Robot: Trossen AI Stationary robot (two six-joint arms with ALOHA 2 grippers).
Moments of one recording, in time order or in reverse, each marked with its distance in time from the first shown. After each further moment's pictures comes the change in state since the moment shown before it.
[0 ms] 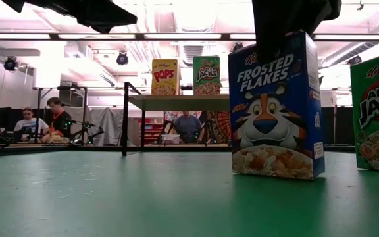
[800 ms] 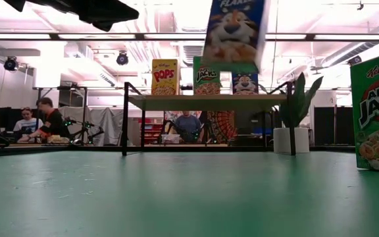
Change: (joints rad) left arm 0.000 0.000 0.000 0.039 0.000 0.005; right arm -0.177 -0.325 0.000 -0.003 0.028 -0.506
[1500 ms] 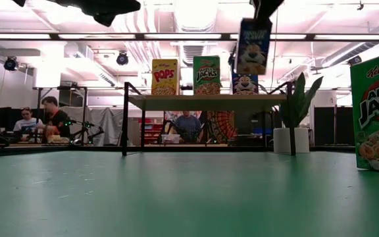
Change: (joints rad) left arm 0.000 0.001 0.035 0.000 0.000 -0.019; right arm -0.555 -0.208 0.000 -0.134 -0.014 -0.973
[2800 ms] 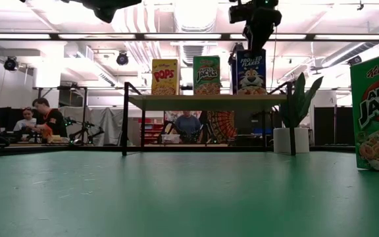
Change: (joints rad) left arm 0.000 0.001 0.027 -0.002 0.000 -0.030; right arm -0.218 0.125 0.000 0.014 -0.121 -0.133
